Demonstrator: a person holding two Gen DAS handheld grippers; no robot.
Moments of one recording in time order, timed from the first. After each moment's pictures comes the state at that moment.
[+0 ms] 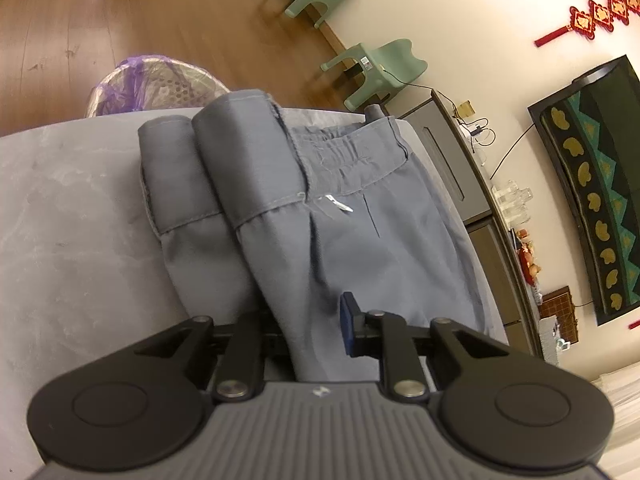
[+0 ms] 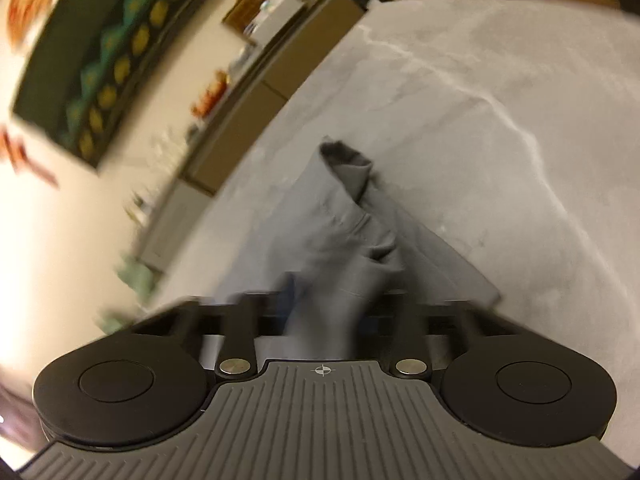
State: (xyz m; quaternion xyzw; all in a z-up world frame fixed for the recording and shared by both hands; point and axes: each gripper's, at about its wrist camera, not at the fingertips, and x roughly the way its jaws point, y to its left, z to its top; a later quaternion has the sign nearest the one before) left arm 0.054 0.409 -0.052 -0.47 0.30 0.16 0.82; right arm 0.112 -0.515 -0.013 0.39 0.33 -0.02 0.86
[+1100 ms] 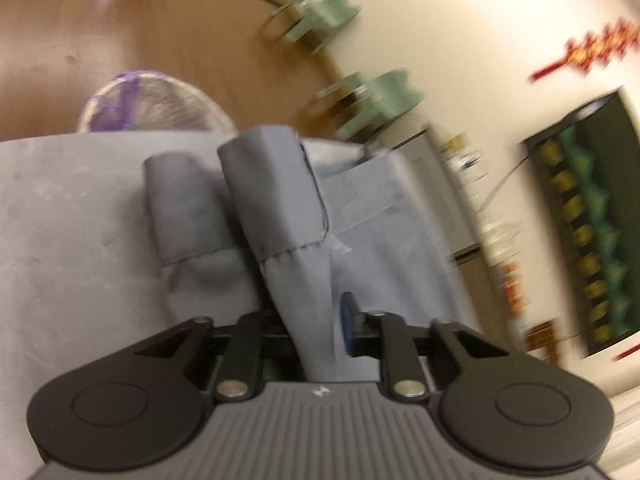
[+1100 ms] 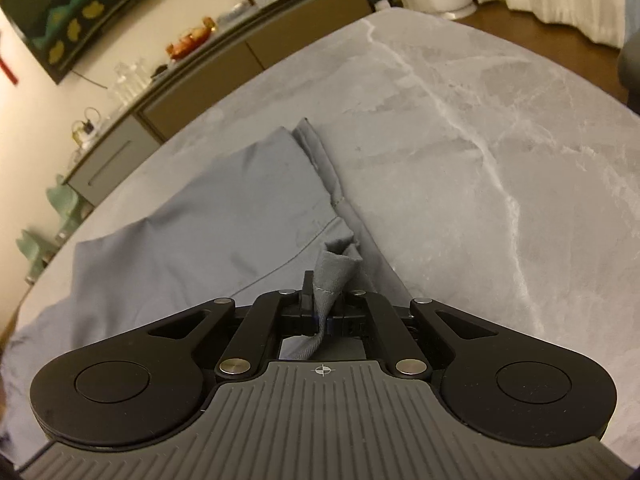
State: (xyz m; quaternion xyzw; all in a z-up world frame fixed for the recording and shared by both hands) left arm 0.048 0.413 -0.042 -0.51 0.22 0.15 0.82; right arm 0.130 -0.510 -0.005 0.26 0.39 -0.07 0.88
